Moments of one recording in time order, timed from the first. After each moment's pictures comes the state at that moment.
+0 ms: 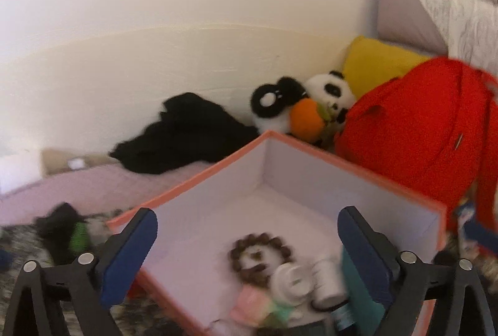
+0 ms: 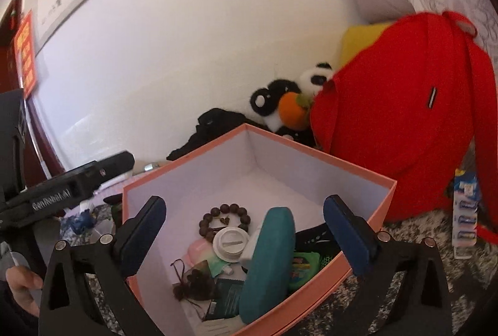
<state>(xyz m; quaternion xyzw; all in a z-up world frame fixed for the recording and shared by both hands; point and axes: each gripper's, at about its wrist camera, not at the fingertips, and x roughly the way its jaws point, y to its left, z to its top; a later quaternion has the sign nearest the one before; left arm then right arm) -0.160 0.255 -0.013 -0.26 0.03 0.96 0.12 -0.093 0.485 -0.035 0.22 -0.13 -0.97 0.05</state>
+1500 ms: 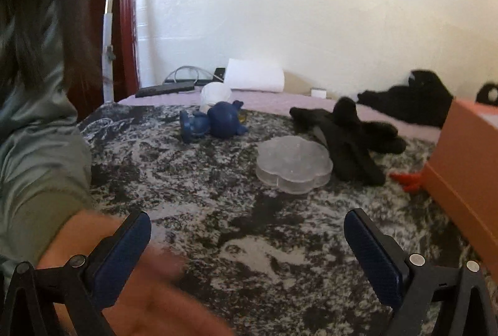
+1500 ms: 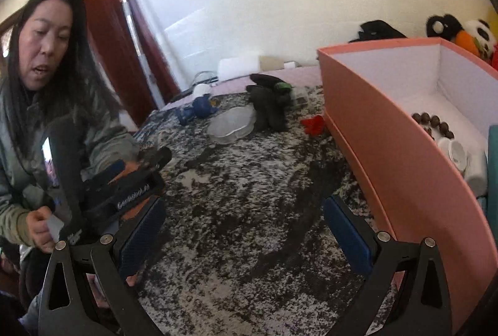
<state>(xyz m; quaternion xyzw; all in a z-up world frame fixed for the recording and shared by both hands) -0.045 0.030 -0.152 -0.25 -0.07 0.94 -0.21 -0.064 0.253 -0.120 0.34 -0.06 -0.88 0.31</state>
